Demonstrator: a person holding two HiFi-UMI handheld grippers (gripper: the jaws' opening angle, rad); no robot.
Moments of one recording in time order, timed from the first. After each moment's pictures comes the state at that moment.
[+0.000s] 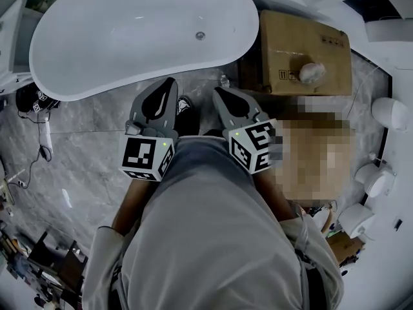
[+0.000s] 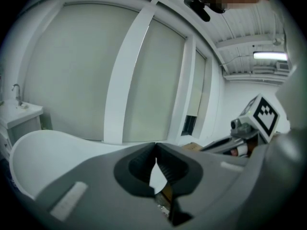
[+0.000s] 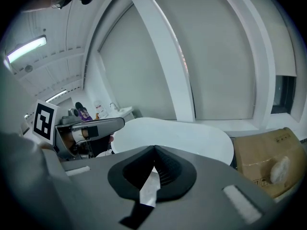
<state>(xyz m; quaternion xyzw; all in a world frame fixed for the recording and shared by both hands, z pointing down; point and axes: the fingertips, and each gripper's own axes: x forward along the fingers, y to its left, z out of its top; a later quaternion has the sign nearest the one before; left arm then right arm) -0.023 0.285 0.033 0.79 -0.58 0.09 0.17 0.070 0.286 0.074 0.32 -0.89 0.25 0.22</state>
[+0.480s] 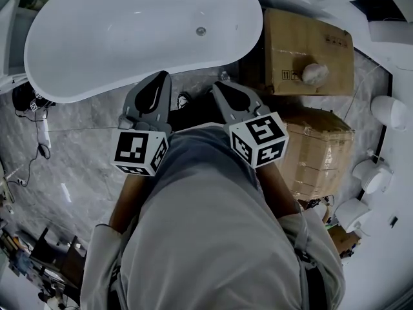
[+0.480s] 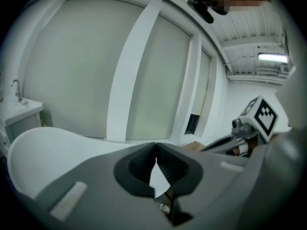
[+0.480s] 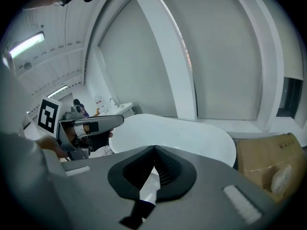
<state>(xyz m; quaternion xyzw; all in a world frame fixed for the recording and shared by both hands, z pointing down) -0.062 0.240 0.053 0.78 -0.59 0.09 0.19 0.044 0.243 0.094 0.31 -0.89 0.24 0.24</state>
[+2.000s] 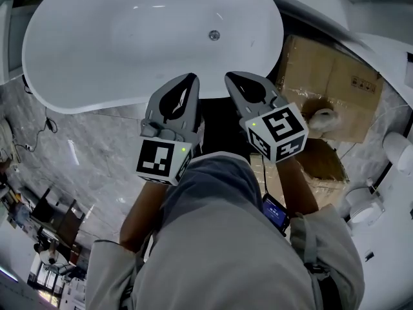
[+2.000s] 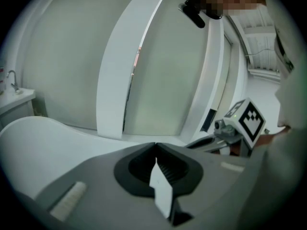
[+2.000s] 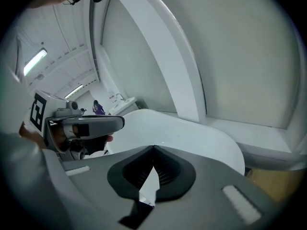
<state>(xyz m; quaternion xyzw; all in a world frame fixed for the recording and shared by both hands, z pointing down) 0.009 -0.026 0.146 0.73 -0.62 0.12 0.26 0.068 -0.042 0.196 0.17 -0.91 0.26 0.28</state>
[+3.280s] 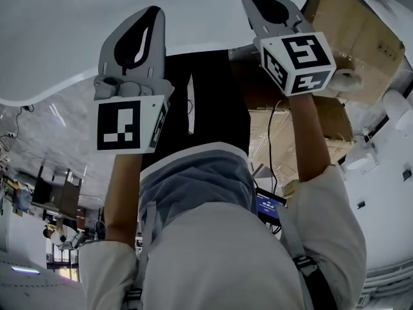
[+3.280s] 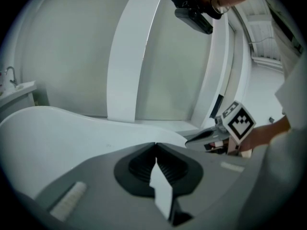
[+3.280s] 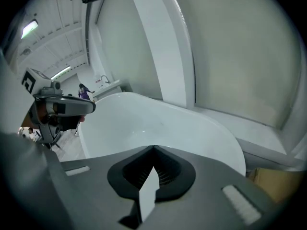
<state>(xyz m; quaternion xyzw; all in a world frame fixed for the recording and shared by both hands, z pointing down) -0.080 -0.021 0.305 0.72 -0.62 0.18 0.27 0.036 -0.082 0.384 0.23 -0.89 0.21 0.34</state>
